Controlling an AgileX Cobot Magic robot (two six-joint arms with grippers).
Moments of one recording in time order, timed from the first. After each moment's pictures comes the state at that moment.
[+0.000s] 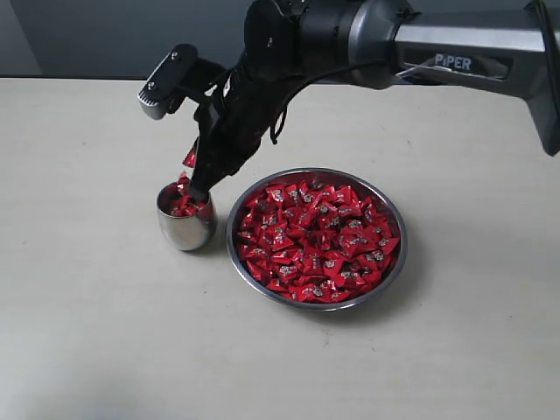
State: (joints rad) left arm 0.24 0.00 0.00 -0.02 0.34 0.03; right arm 0.86 2.11 -1.70 0.25 0.74 -0.69
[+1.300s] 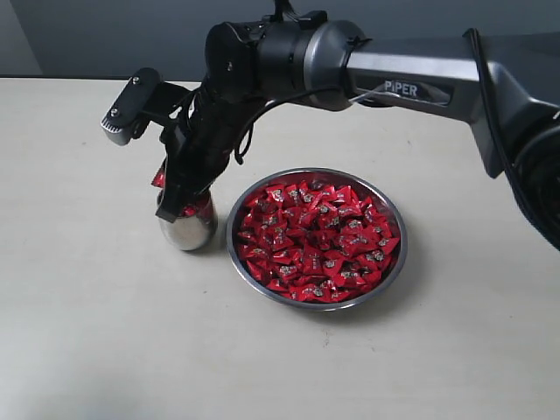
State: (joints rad) left arm 0.24 0.00 0.00 -0.02 0.34 0.03; right arm 0.92 2.18 -1.77 0.27 0.76 -0.72
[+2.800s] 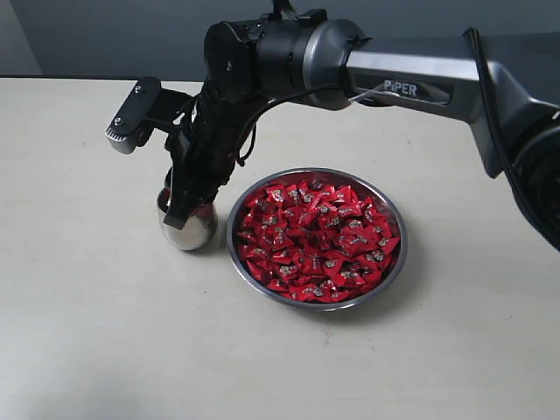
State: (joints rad) left arm 0.24 0.00 0.00 -0.02 0.34 0.03; right arm 0.92 2.18 -1.78 0.25 0.82 -0.72
